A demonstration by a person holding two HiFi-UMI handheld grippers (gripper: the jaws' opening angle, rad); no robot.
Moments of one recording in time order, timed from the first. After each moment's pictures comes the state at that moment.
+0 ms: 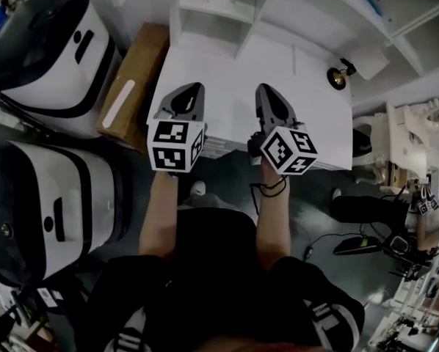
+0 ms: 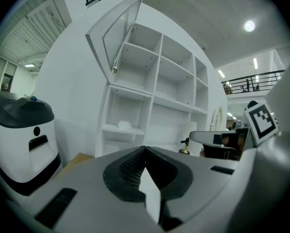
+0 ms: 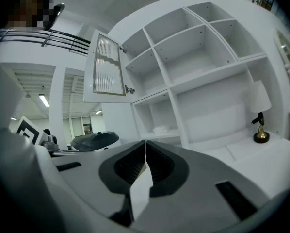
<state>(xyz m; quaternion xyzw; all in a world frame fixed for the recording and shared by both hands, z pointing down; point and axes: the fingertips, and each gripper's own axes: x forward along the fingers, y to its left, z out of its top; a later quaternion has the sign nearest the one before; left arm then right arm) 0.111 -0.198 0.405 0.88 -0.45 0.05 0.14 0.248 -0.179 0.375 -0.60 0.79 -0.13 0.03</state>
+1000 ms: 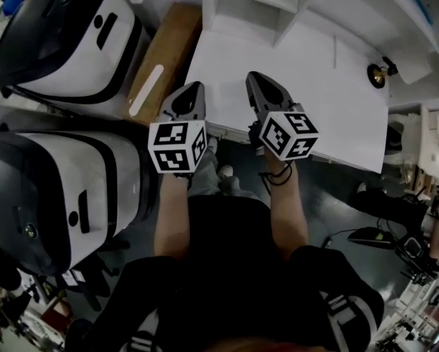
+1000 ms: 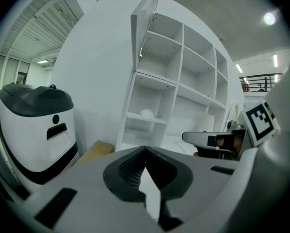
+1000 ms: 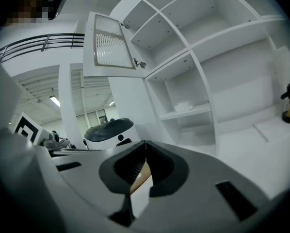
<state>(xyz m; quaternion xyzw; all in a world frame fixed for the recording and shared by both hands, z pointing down) 0.026 -0.247 0.458 0.84 -0.50 0.08 0.20 0.142 -0.257 0.436 -0.52 0.83 -0.20 -0.02</state>
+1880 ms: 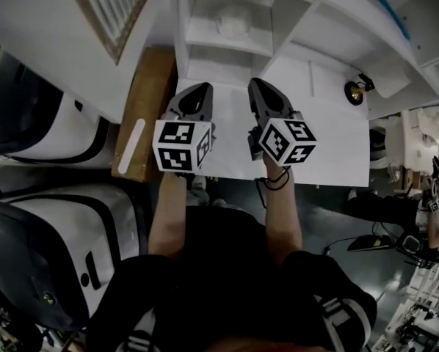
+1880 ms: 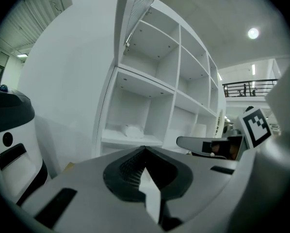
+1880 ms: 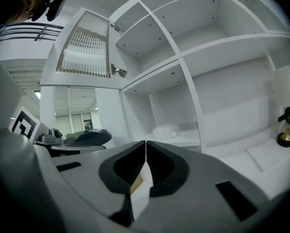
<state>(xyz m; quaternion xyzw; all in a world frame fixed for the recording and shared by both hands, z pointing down) 0.098 -0.386 0.407 0.90 -0.40 0.05 0.16 0.200 -0.375 0.391 -0.60 0.79 -0.15 0.00</state>
